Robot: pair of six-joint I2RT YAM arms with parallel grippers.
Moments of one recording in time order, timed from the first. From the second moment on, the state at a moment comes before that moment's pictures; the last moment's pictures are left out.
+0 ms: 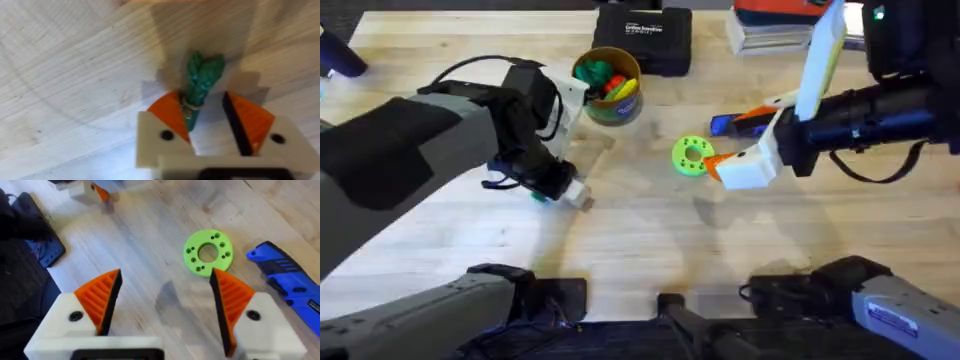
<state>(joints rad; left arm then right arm) -0.17 1.35 0.73 -0.90 -0.01 0.28 0.29 1.05 0.98 -0.98 -0.54 -0.35</state>
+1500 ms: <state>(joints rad) -0.18 1.54 1.22 -0.61 0.36 0.08 0.29 1.05 0.98 -0.95 -0.54 -0.35</state>
